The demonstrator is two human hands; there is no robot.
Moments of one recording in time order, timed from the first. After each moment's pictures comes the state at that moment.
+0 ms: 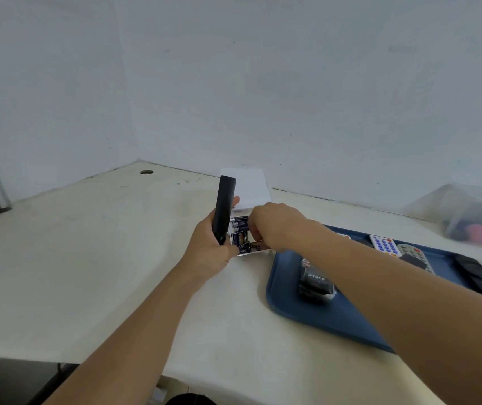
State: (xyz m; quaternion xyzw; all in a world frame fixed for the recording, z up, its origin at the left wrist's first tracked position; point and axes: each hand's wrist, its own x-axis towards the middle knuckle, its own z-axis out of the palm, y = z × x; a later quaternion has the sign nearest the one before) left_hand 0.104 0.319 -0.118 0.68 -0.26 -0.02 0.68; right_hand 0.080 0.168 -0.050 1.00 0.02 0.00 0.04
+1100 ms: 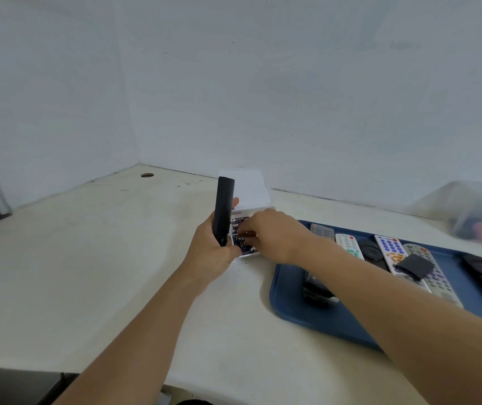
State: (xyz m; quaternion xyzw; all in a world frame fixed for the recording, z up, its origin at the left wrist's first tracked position) left_hand 0.109 0.319 -0.120 0.70 -0.25 -0.01 0.67; right_hand 0.077 0.166 -0.071 0.99 0.11 0.08 -0.05
